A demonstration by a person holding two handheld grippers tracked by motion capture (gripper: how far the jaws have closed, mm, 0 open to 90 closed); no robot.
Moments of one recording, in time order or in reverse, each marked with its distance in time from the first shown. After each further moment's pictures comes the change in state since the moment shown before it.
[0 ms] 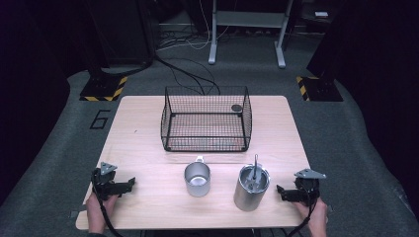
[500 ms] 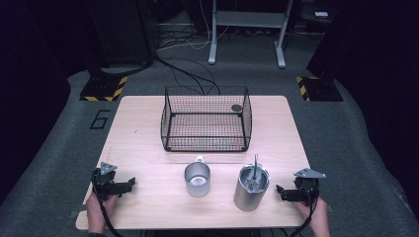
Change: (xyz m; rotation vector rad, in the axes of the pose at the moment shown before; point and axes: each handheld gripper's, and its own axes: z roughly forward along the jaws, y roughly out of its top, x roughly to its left) left arm 0.000 0.000 0.000 0.000 0.001 0.001; right arm 0.000 0.001 0.001 -0.002 0.003 -0.007
